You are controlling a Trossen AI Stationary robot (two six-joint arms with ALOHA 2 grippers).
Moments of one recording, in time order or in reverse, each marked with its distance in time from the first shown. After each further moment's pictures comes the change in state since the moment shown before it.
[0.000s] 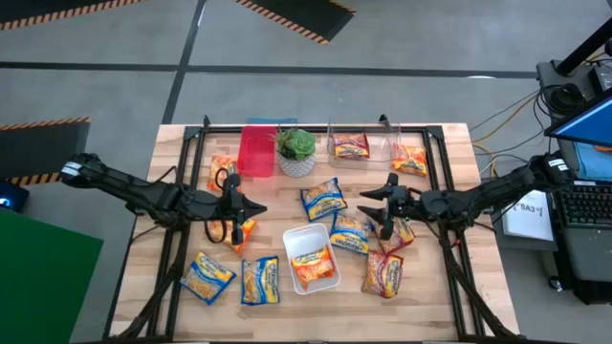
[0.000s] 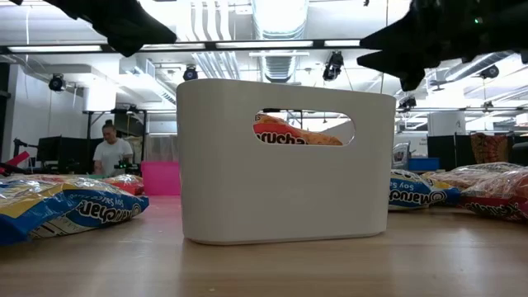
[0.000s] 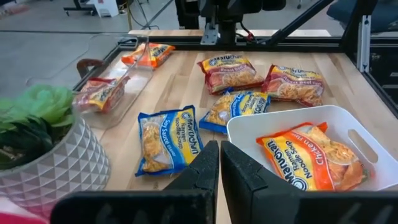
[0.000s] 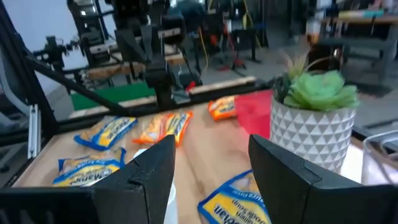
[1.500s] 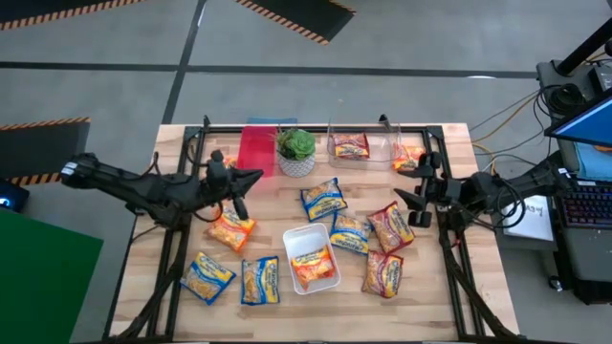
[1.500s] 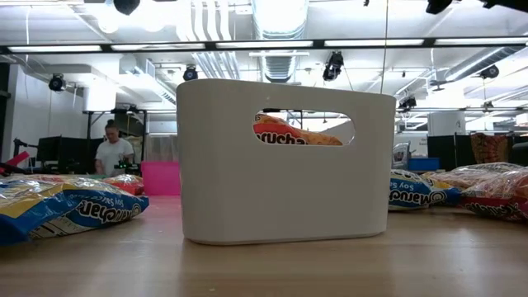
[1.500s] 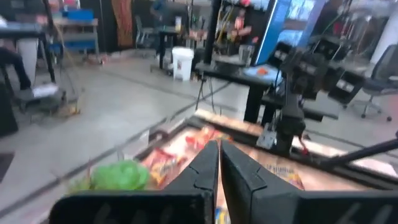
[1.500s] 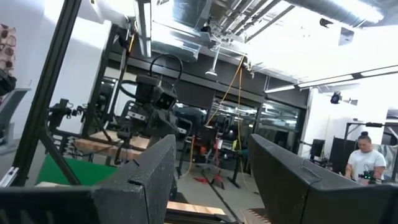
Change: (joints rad) left arm 0.019 0.009 0.189 0.110 -0.336 -0.079; right arm 0.000 -0.421 0.035 0.015 -0.121 -0.567
